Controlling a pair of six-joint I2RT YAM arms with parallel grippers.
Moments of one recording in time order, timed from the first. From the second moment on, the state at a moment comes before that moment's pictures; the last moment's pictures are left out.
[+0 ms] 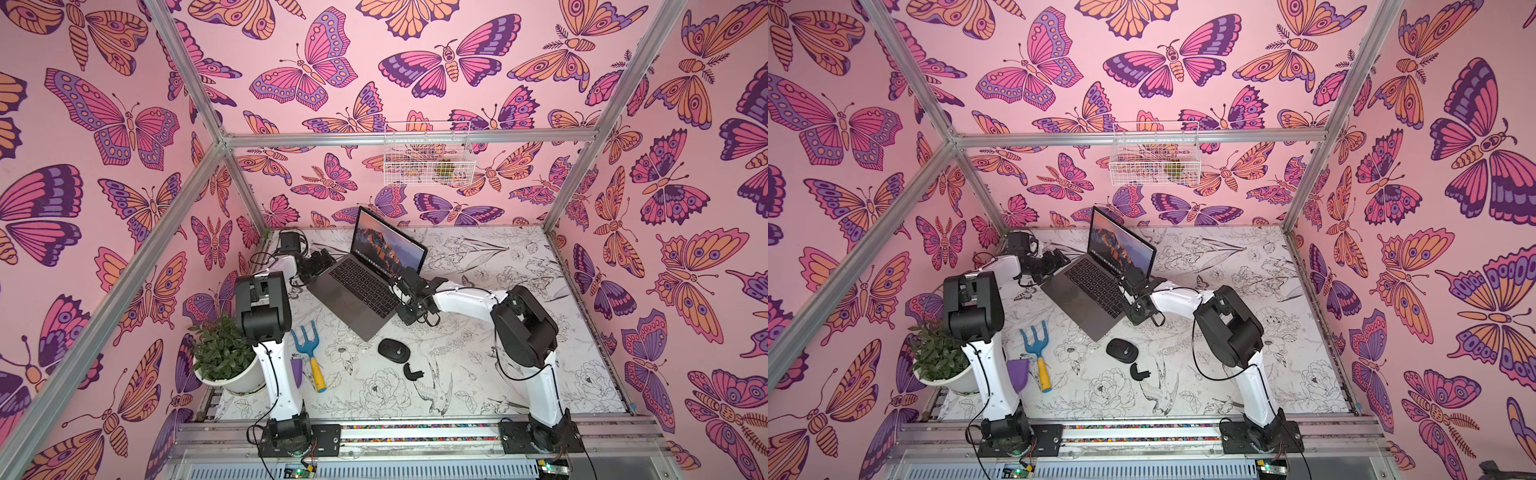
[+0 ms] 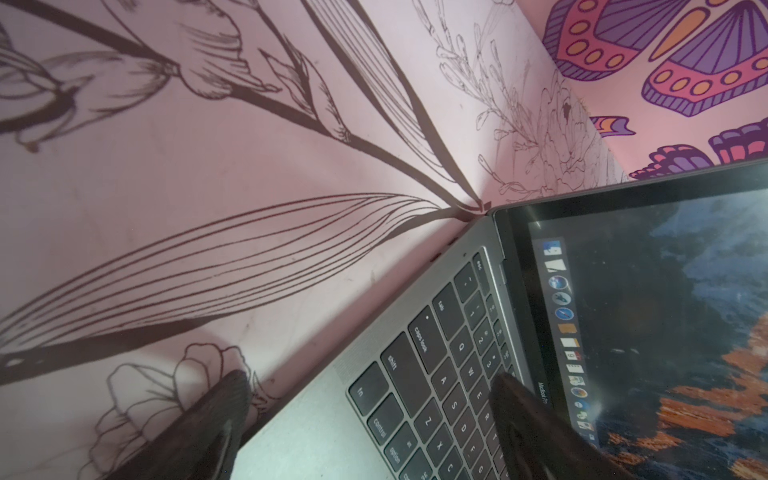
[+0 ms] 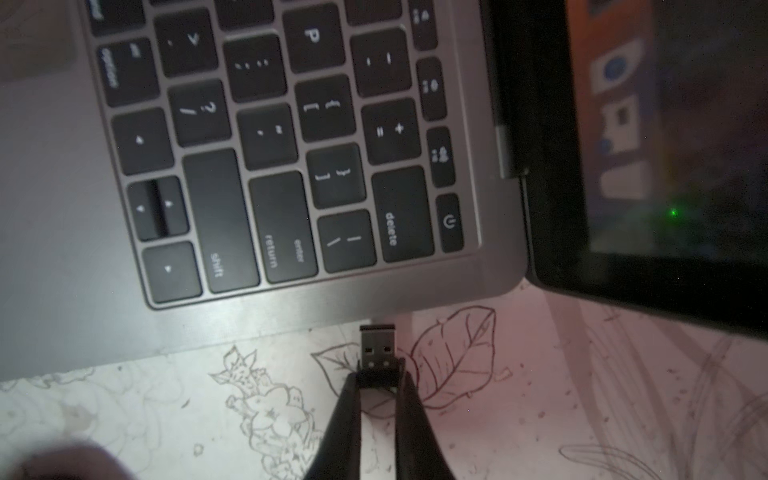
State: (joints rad) left arm 0.14 2.18 1.55 -0.38 0.48 -0.43; right arm 0.77 2.11 1.49 -0.54 0.05 0.10
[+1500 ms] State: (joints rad) left arm 0.14 2.19 1.57 -0.39 0.47 -0.41; right arm 0.78 2.16 1.54 -0.51 0.11 0.09
